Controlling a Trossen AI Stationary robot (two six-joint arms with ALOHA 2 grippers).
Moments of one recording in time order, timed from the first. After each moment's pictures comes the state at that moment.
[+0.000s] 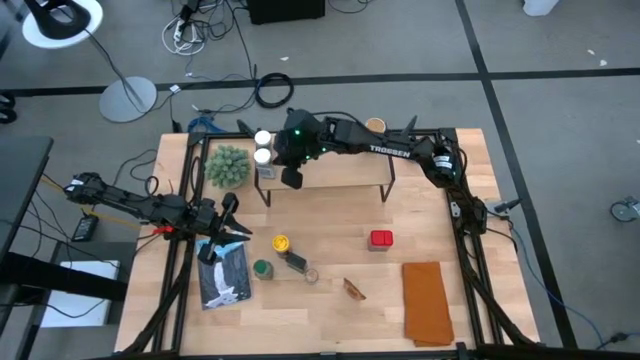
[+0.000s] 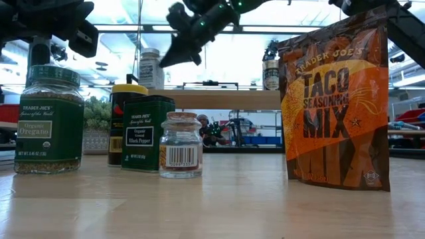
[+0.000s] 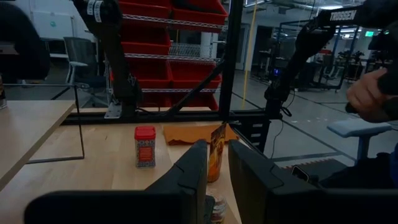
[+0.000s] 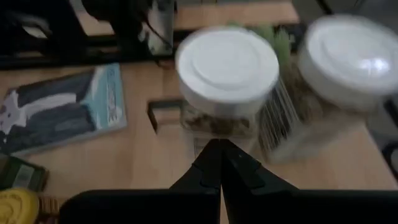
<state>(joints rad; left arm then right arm) -0.30 0.35 0.15 0.27 -0.02 -0.09 -0.26 2.19 2.17 -0.63 -0.16 -0.12</state>
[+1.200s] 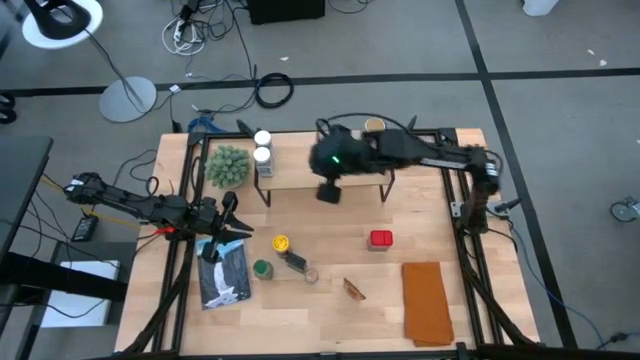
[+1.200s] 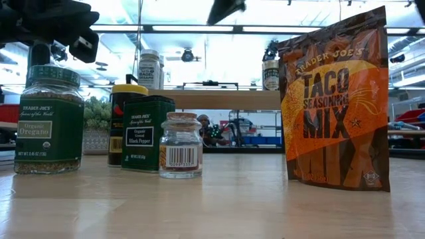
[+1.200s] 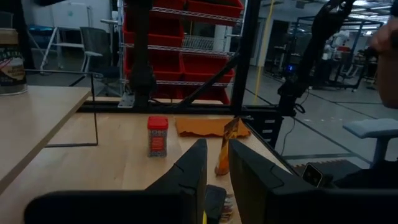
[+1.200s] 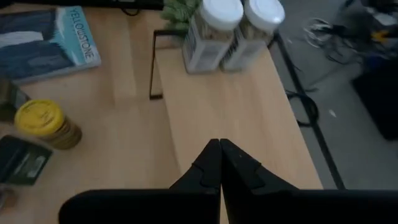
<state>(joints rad) -0.30 0.35 0.15 0.24 -0.08 -0.11 -0.03 1.84 2.06 -1.03 0.35 -0.03</state>
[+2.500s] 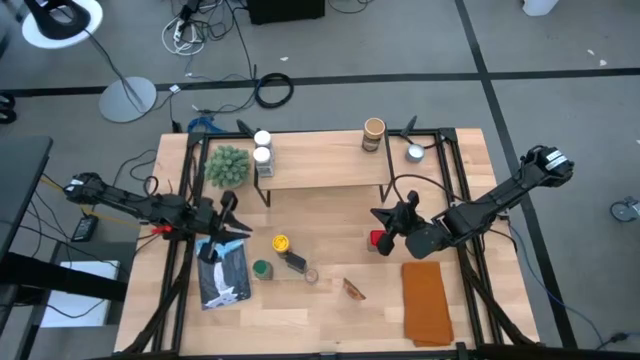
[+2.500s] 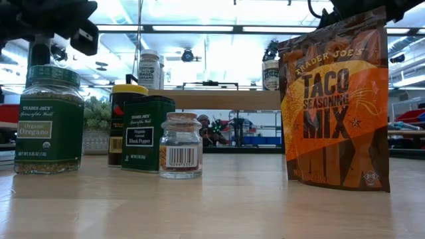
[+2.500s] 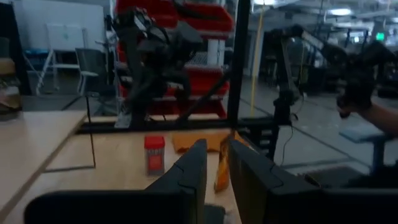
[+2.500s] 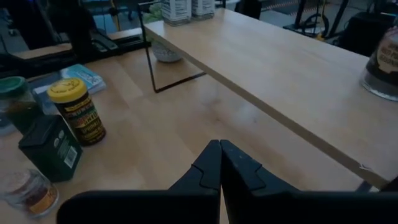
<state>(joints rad) -0.30 0.35 0.15 0.31 -0.06 -0.06 0.49 1.17 0.68 -0.18 0.99 0.62</state>
